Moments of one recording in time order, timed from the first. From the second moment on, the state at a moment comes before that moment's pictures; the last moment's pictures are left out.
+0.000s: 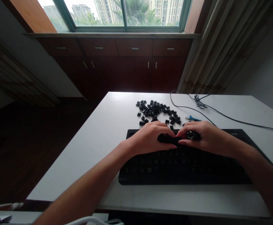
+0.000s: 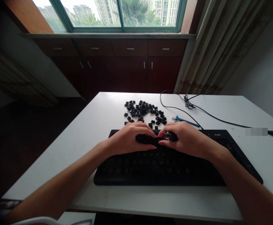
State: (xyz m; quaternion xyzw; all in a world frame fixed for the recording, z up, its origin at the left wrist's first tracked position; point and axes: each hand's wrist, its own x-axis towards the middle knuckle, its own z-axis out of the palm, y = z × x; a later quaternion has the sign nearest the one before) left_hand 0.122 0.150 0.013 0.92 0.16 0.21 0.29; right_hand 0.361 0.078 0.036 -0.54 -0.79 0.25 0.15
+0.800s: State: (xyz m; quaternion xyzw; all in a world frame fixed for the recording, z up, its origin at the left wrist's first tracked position) left_hand 0.130 0.142 0.011 0.89 0.20 0.26 0.32; right_hand 0.354 0.076 0.047 -0.55 -0.76 0.30 0.17
